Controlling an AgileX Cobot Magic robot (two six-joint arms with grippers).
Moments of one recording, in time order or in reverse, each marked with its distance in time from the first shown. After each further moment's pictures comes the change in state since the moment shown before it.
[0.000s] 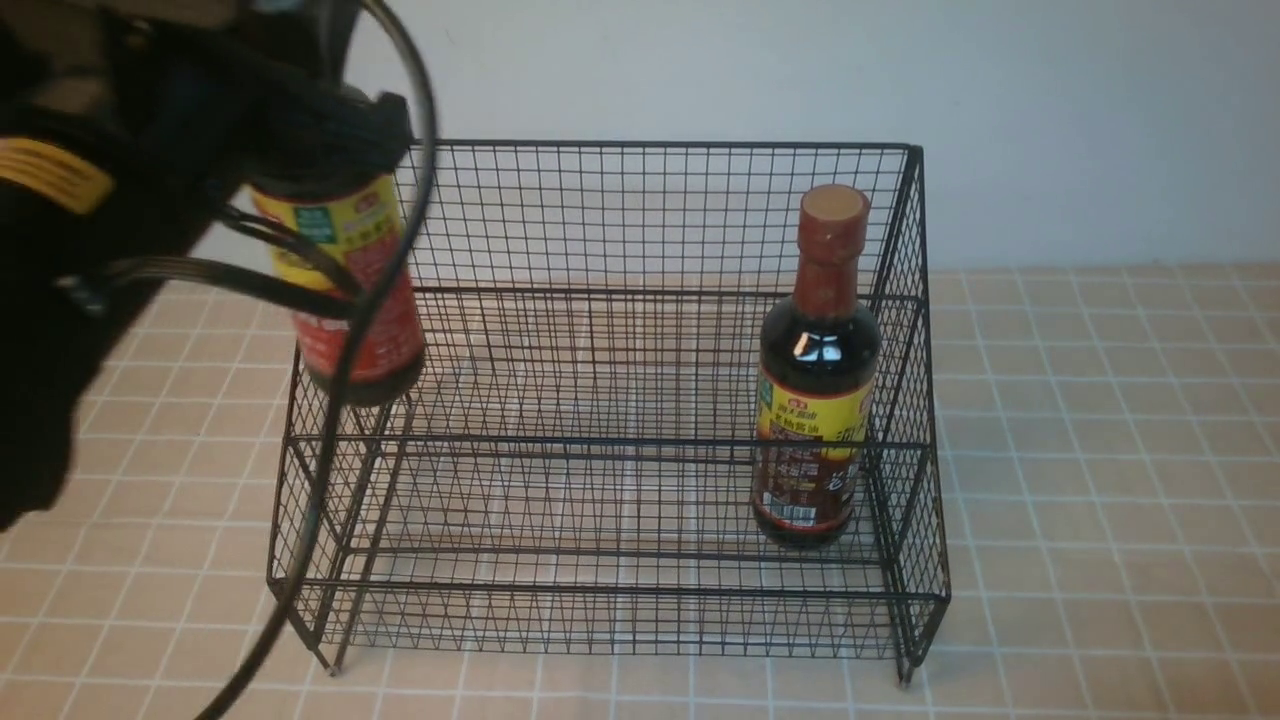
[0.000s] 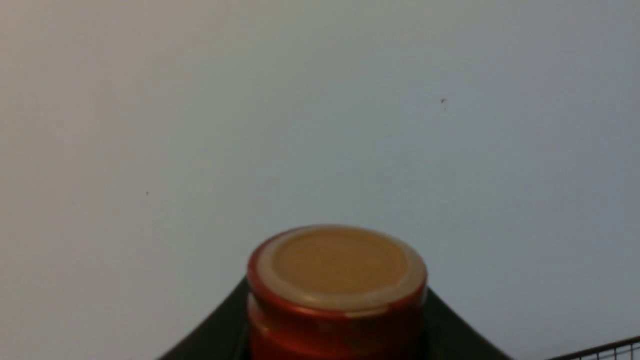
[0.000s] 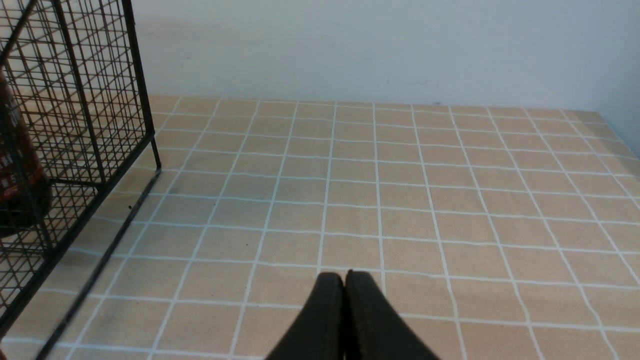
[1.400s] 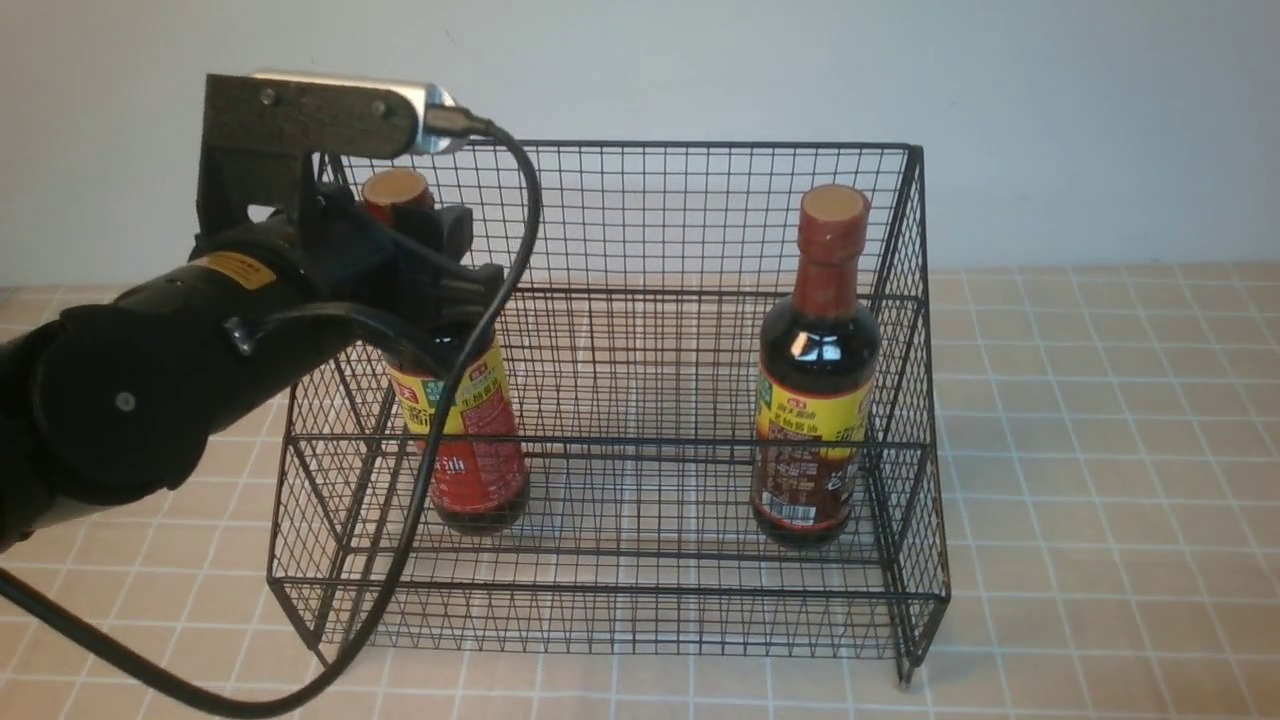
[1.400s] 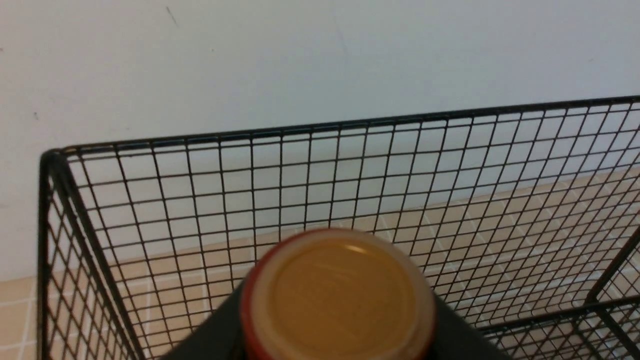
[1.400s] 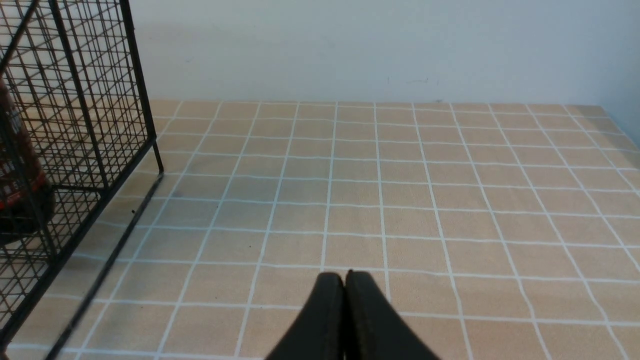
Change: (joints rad) right arm 0.000 0.000 0.000 0.000 0.000 0.023; left arm 0.000 0.125 -0.002 -0.235 0.293 0.052
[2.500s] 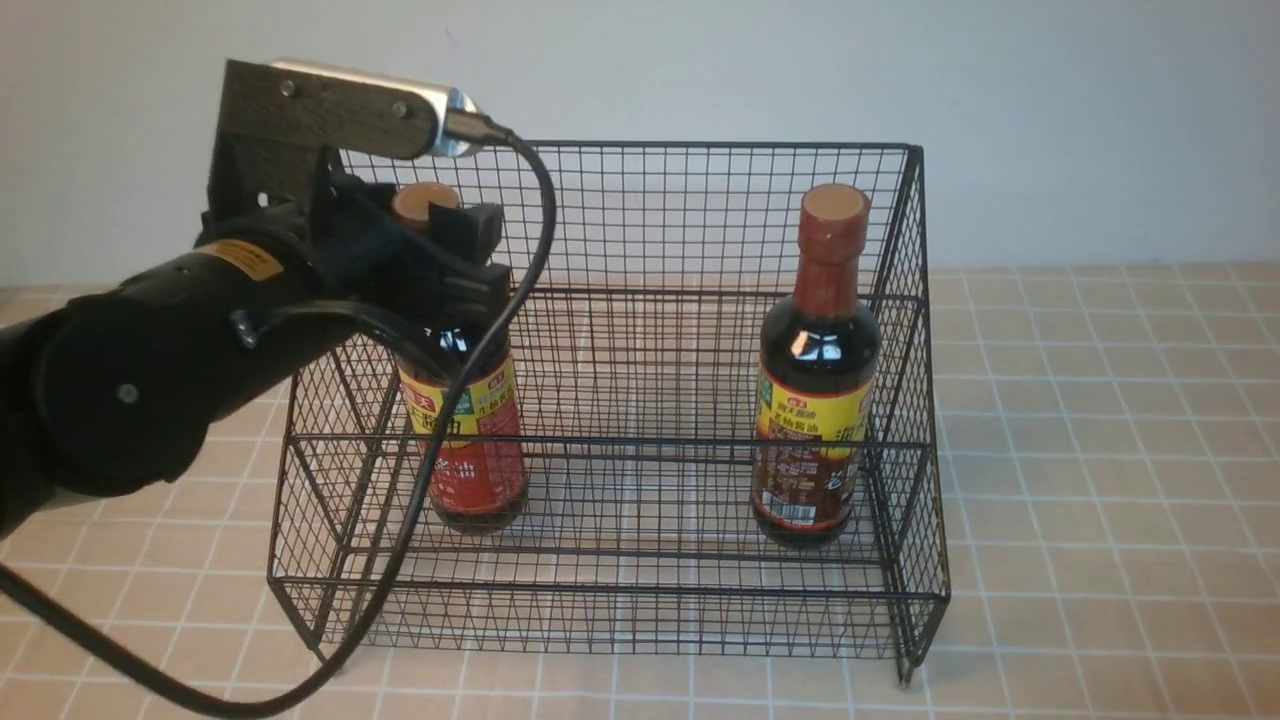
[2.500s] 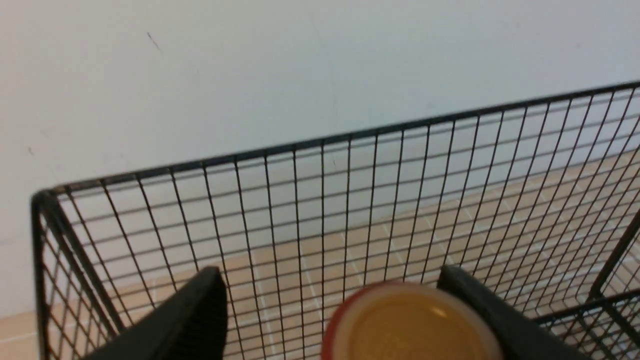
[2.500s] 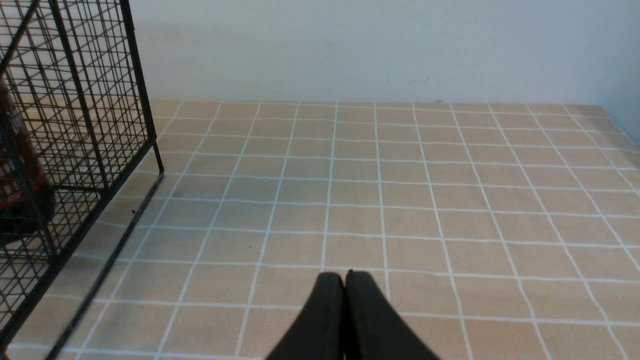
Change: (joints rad) right arm 0.000 0.000 0.000 0.000 0.000 0.000; left arm 0.000 -0.012 -0.018 0.047 0.009 0.008
